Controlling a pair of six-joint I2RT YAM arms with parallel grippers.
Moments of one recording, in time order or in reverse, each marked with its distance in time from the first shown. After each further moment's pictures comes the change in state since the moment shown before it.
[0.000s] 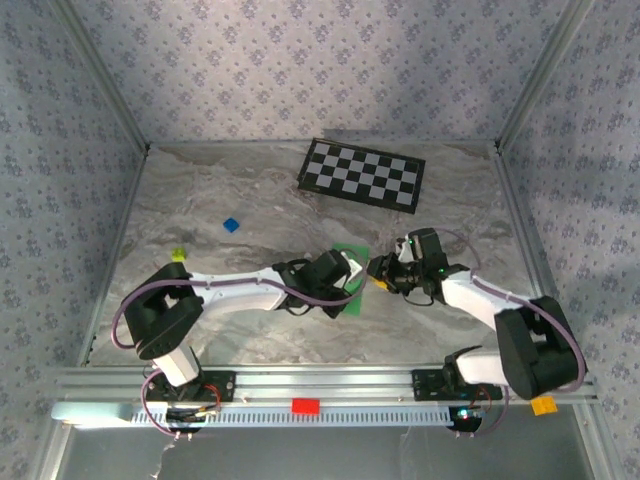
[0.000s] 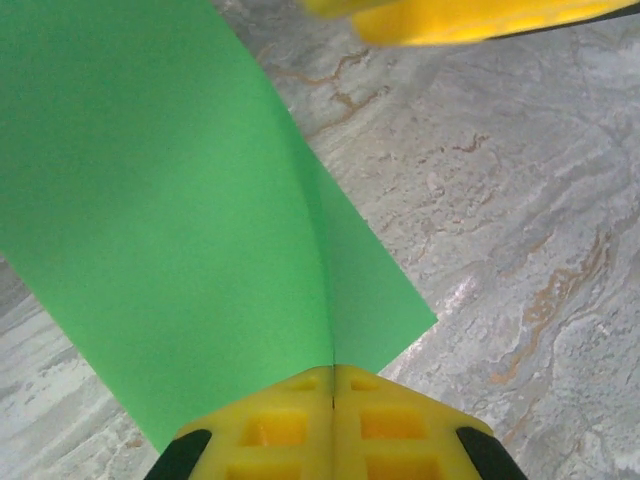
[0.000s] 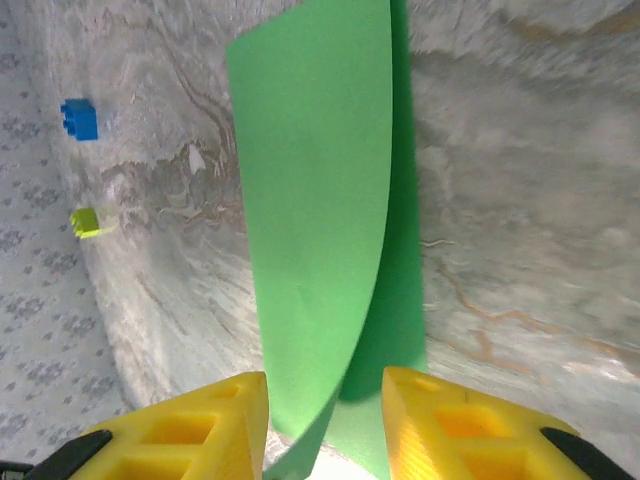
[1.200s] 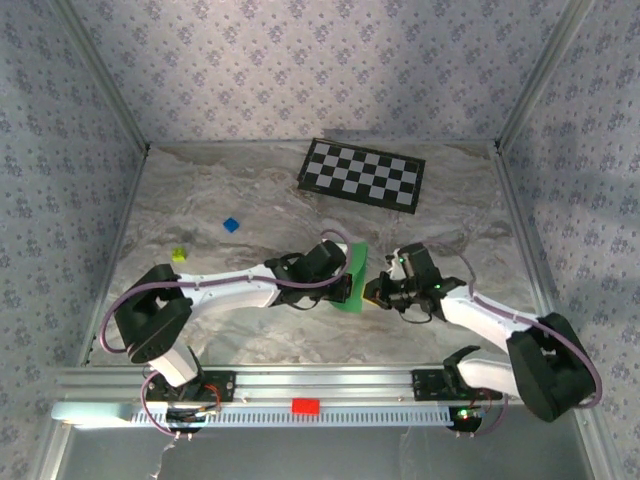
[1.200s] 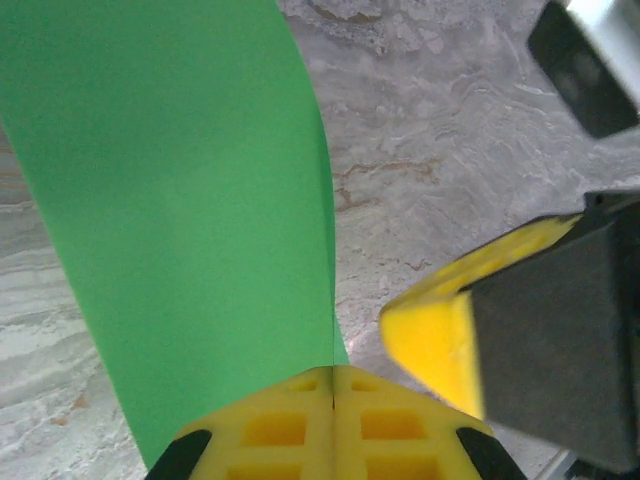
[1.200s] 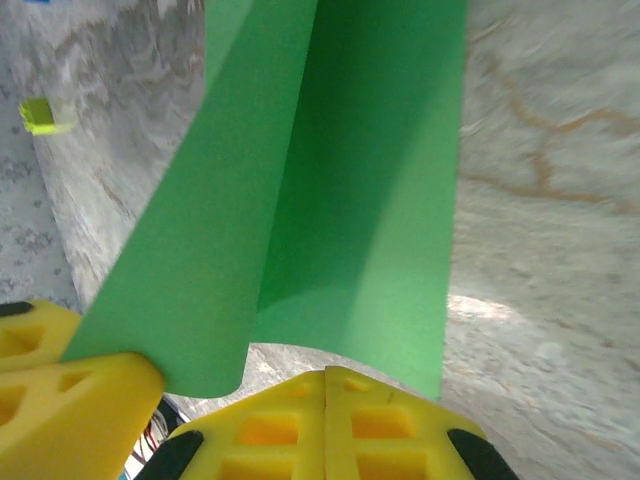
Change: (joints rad) left arm 0.027 -0.049 -0.002 0.067 0.007 -0.420; right arm 0.174 -0.061 -0.079 -0.010 0.005 0.005
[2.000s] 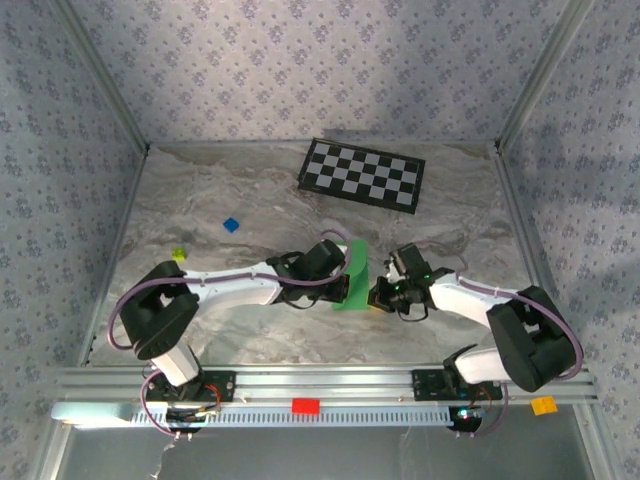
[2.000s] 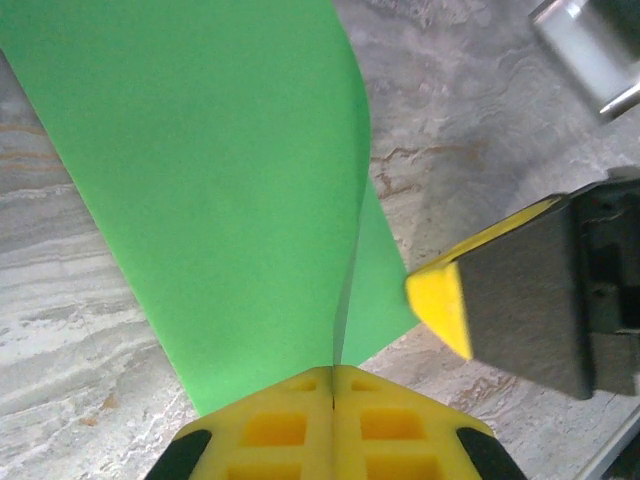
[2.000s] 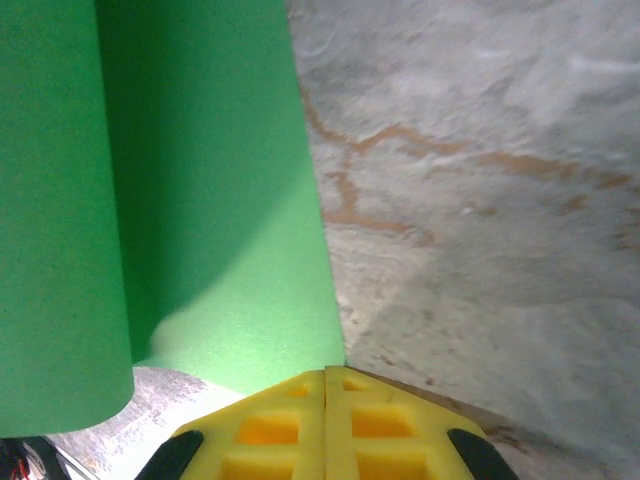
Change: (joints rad) left arm 0.024 0.039 0.000 -0.016 0.027 0.023; right arm -0.026 0.139 0.071 -0.160 0.105 -0.147
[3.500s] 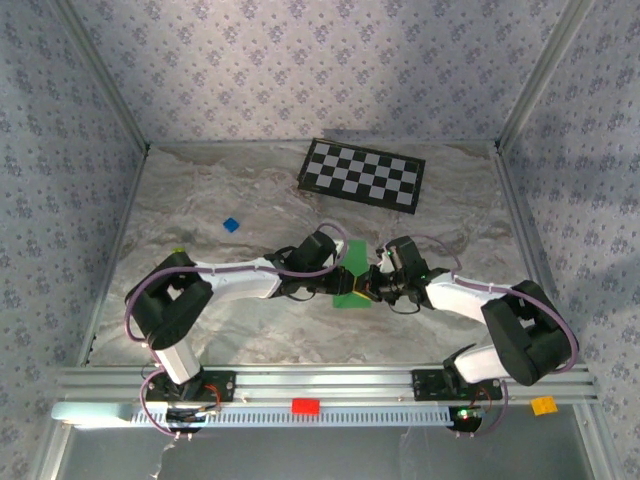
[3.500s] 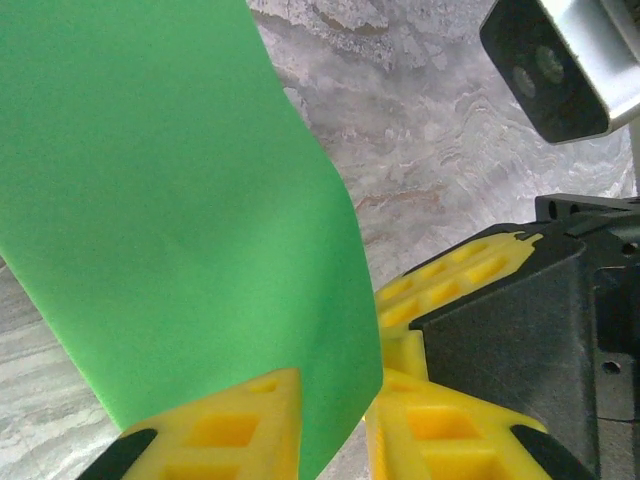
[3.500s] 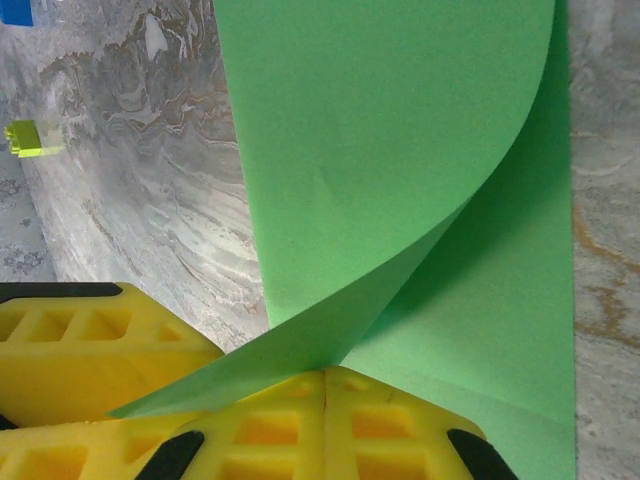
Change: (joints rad) left arm 0.092 0.059 -0.047 0.211 0.182 0.003; right arm 0.030 0.041 -0.001 0.269 -0.090 0.153
